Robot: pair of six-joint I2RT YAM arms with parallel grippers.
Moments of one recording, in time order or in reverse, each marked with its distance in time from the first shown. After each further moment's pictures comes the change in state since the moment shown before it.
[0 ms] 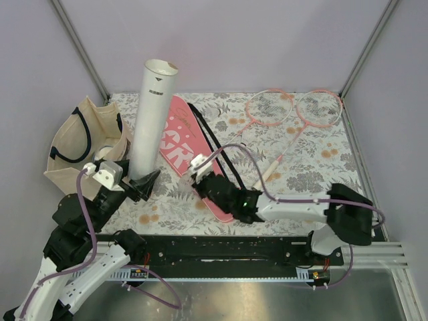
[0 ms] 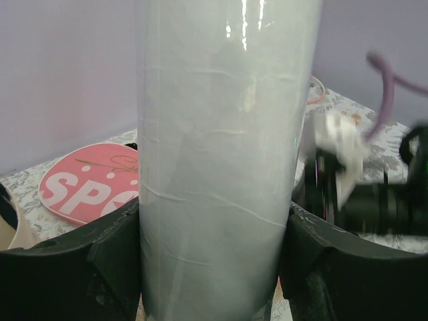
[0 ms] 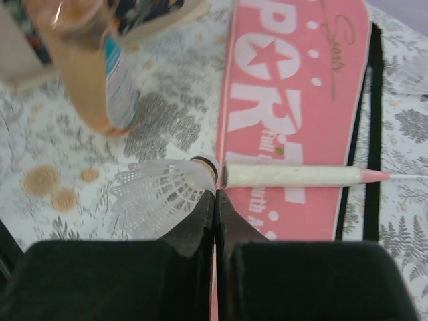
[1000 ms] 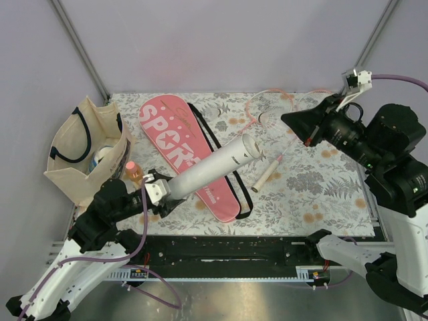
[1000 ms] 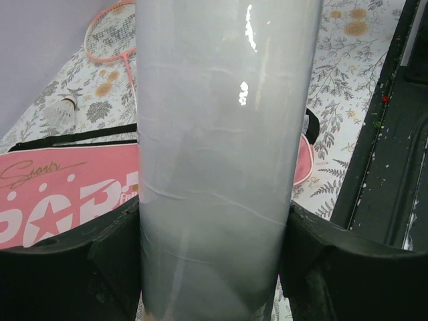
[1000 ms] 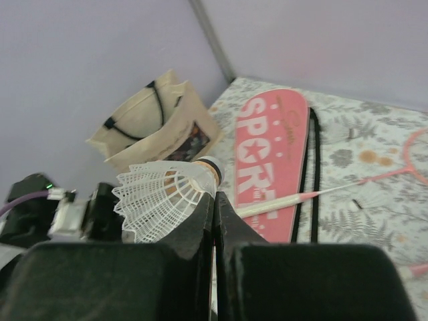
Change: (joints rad) left arm 0.000 0.098 -0.175 -0.084 0.470 0.304; right arm -0.801 -0.595 0.855 -1.195 -0.698 0.365
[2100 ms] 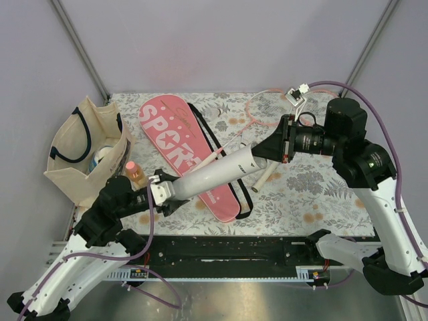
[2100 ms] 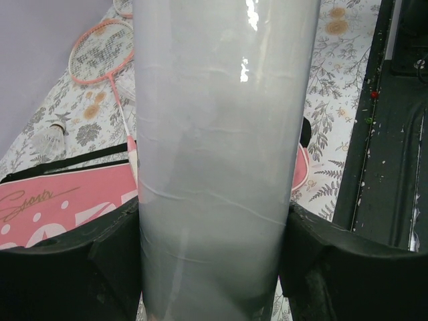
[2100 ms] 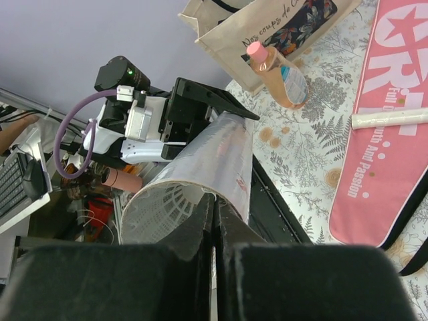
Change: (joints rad) left arm 0.005 0.042 -0.029 0.075 0.100 0.074; right arm -0.005 0.053 -0.181 -0.009 -0.575 0.144
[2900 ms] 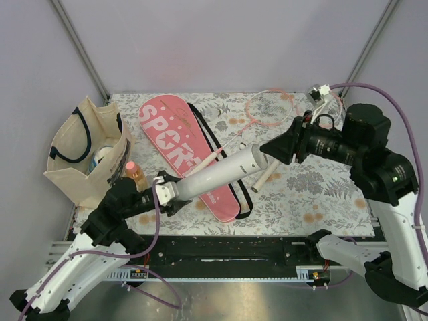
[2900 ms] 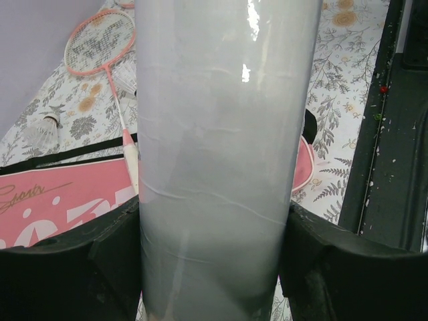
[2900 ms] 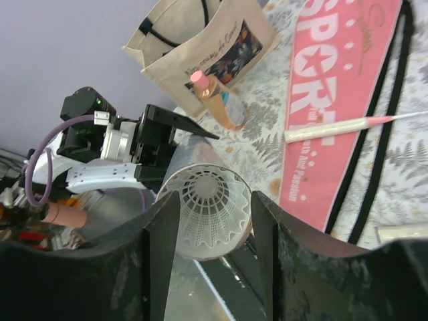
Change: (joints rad) left arm -0.002 0.005 -0.077 0.069 -0.024 -0.012; right arm 0.000 -0.047 0.050 -0.098 0.199 -0.081
